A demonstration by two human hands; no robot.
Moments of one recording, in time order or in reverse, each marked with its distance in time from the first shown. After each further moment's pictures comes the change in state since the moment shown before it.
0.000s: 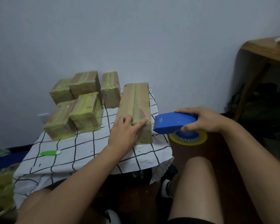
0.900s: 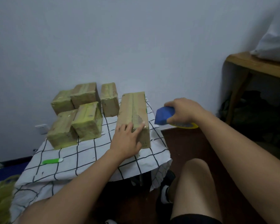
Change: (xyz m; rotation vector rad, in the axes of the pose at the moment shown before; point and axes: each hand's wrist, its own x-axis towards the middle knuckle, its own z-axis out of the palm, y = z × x) left_hand -0.004 -0.001 -0.016 -0.080 -0.213 -0.003; right_hand 0.019 -0.081 -0.001 -0.665 0.157 0.124
